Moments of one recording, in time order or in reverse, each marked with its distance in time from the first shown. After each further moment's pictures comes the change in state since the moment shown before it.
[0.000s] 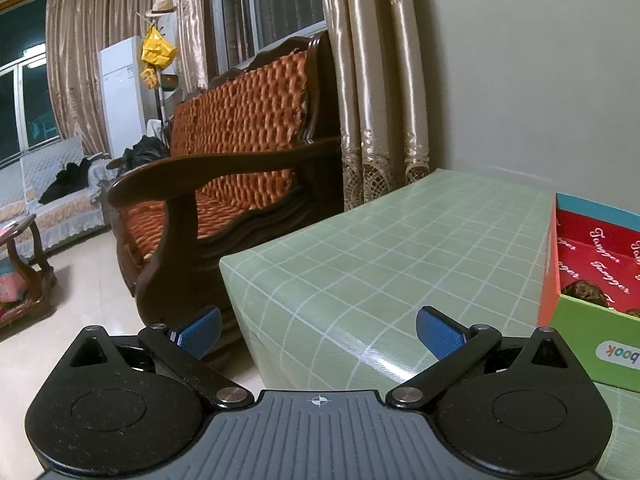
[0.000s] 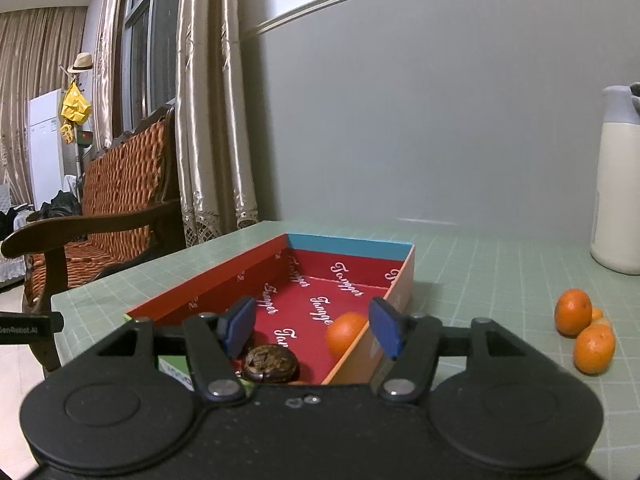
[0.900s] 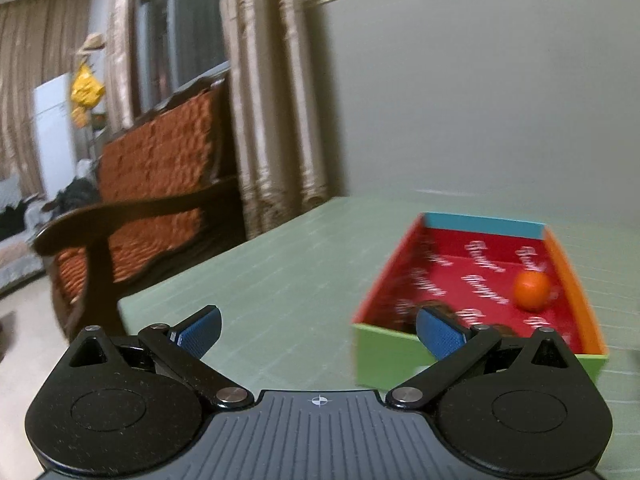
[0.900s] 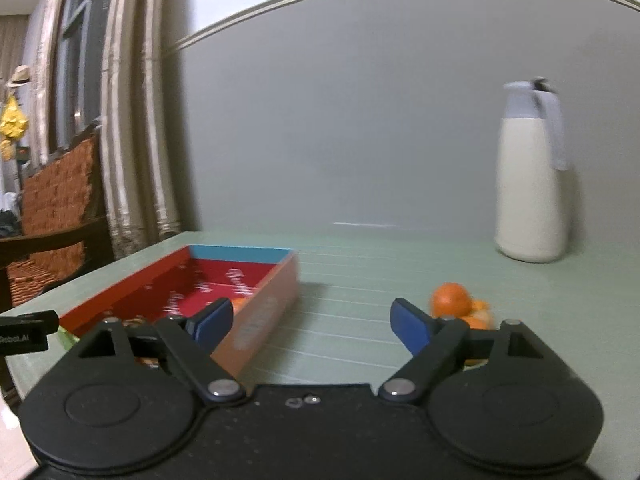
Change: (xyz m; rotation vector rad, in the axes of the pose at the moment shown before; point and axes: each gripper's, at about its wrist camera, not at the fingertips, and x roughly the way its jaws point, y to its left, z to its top) left arm -0.052 -0.092 0.006 0.098 -0.102 -0.210; right arm -0.045 -0.062 0.002 0.067 -0.011 -0.217
